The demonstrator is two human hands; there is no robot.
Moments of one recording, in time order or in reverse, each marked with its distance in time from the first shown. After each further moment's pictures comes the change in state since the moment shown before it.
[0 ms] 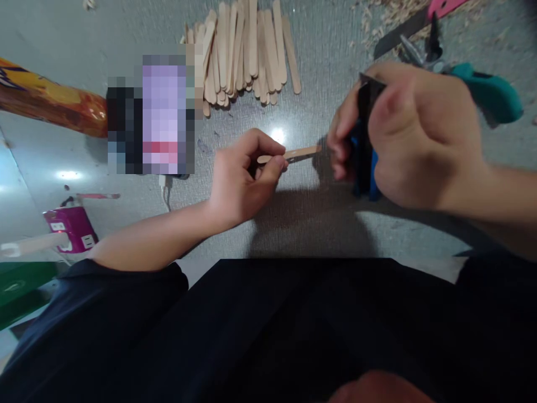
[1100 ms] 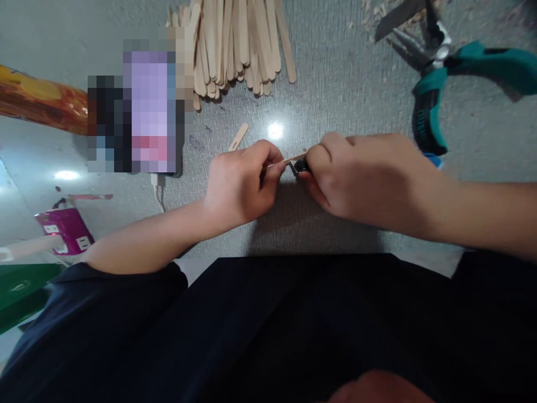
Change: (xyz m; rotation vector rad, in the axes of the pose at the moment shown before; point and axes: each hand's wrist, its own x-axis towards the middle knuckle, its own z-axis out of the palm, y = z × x) left_hand -0.006 0.016 -0.012 0.569 -0.170 0.155; right_hand -0.015 0.009 0.022 -1.463 -0.447 -0.142
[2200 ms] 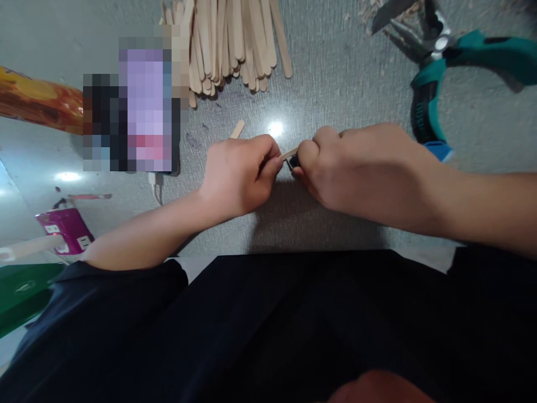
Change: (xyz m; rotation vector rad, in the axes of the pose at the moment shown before) left_hand 0.019 -0.003 -0.010 0.056 -0.160 0.021; right_hand 0.000 0.003 -0.006 -0.018 -0.005 -0.039
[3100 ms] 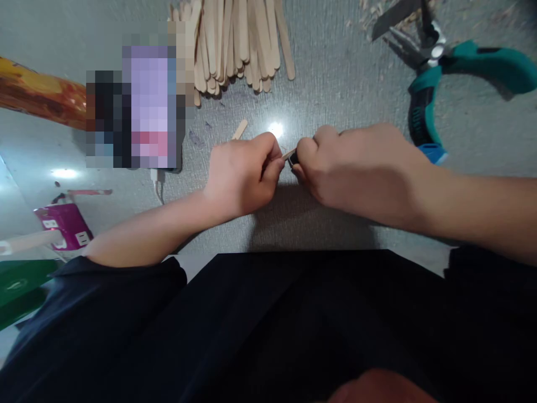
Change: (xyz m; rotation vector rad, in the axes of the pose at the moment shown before) left_hand -0.005 0.001 0.007 -0.015 0.073 -0.020; right_hand 0.006 -0.002 -0.002 0.040 -0.001 0.035
